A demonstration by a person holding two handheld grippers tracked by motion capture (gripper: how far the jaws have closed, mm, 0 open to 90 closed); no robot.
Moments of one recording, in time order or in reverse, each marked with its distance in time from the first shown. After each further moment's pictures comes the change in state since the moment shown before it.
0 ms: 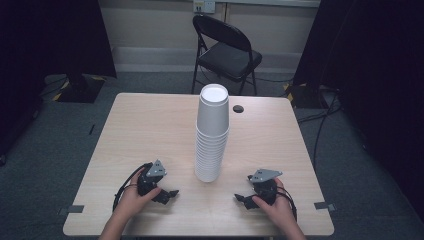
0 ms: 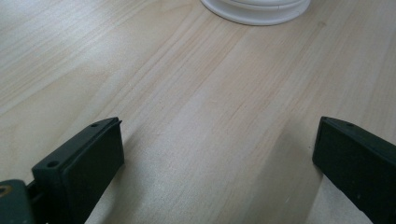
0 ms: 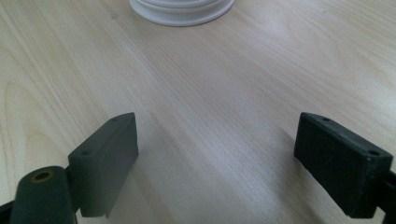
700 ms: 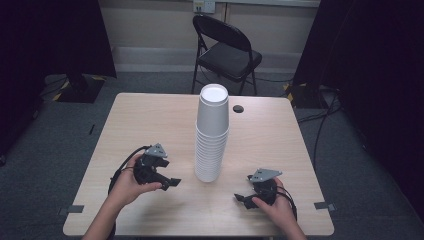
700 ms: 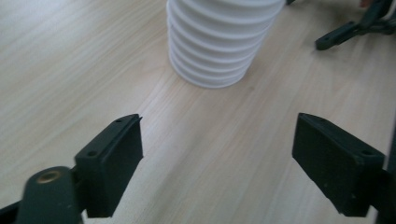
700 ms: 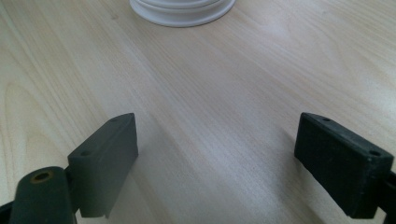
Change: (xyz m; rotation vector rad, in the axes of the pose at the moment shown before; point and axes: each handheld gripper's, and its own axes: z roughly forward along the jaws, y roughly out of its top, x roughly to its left) left arm -0.001 0.077 -0.057 0.071 -0.124 -0.060; right arm 0.000 0.000 0.000 0.000 0.003 -0.001
